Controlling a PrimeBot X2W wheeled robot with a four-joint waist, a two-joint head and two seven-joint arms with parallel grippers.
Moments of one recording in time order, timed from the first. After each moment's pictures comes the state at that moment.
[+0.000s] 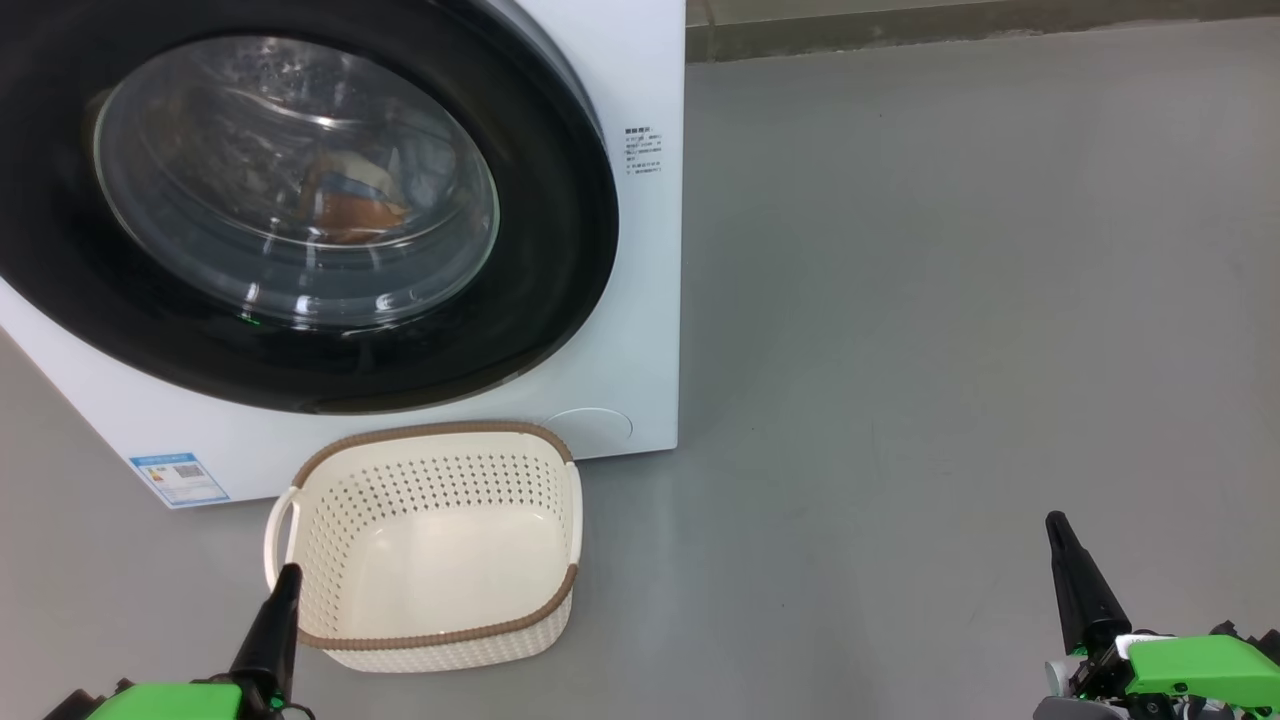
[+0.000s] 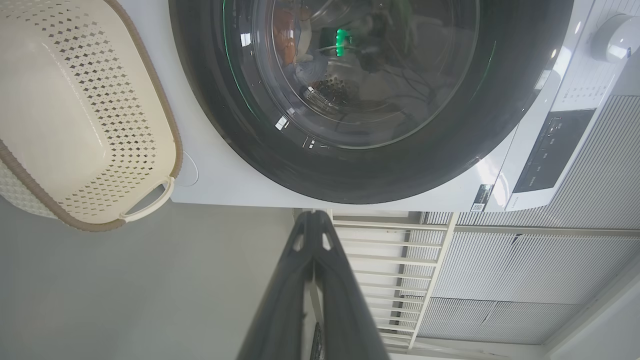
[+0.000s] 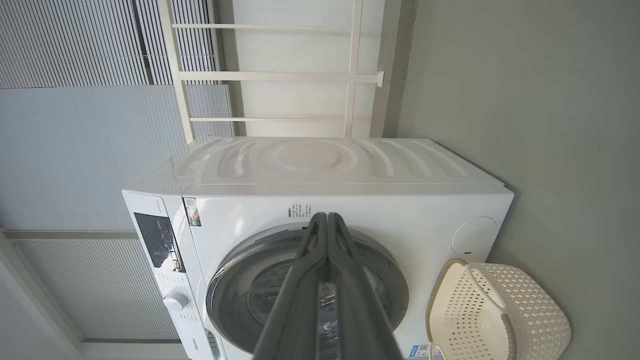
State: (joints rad) left arm -0.07 0.04 0.07 0.27 -1.61 -0.13 0.11; right arm -0.07 -0.04 -0.14 0.27 1.61 0.13 0.11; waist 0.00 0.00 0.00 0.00
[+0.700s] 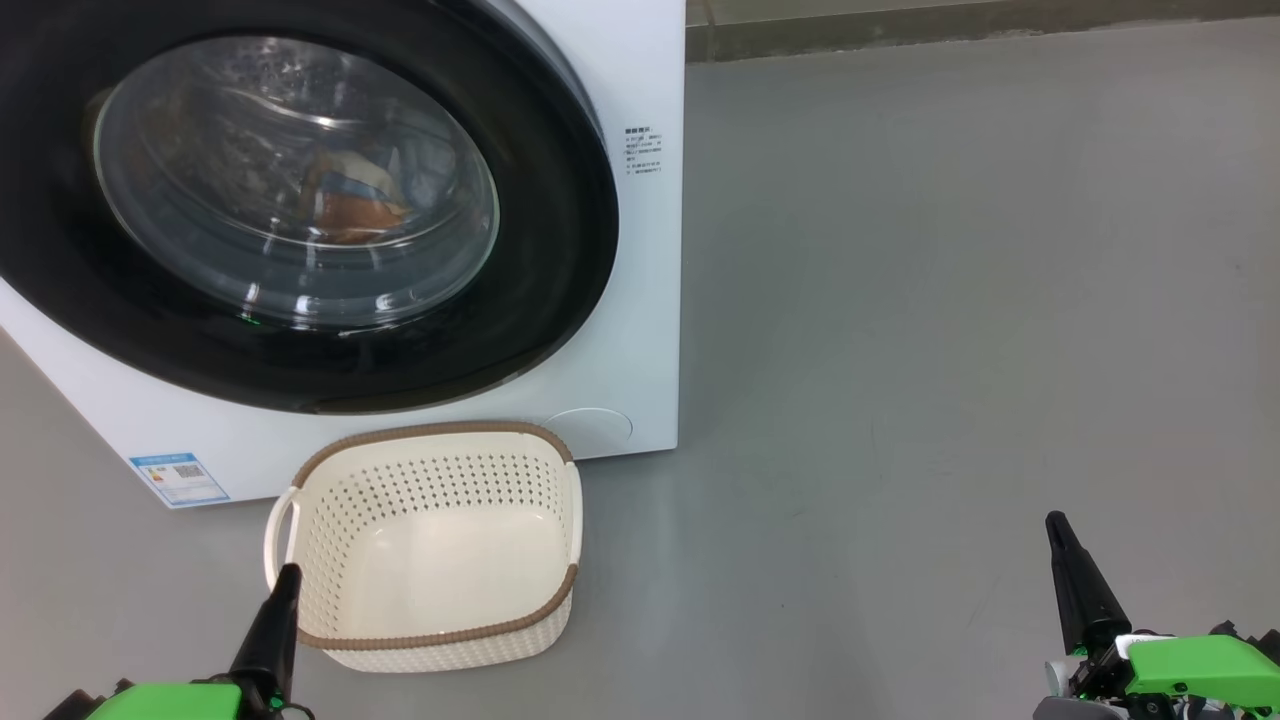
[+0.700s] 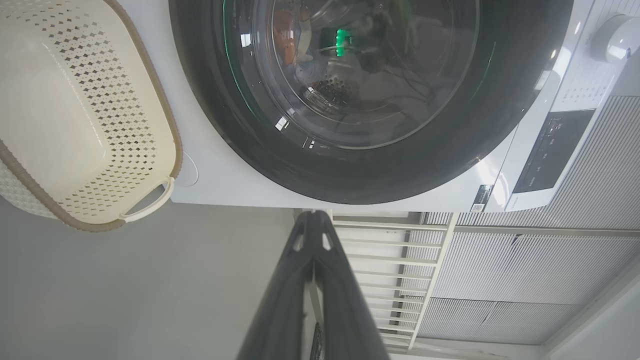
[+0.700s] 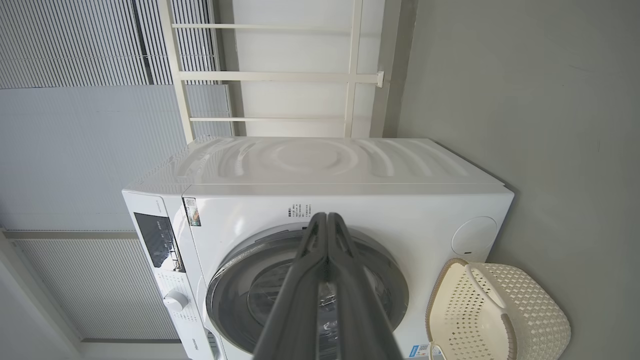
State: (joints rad) left arm -0.07 0.04 0.08 0.27 -1.61 -0.13 0.11; right arm -0.07 -0.04 -0.14 0.27 1.61 0.13 0.11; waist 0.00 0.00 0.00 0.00
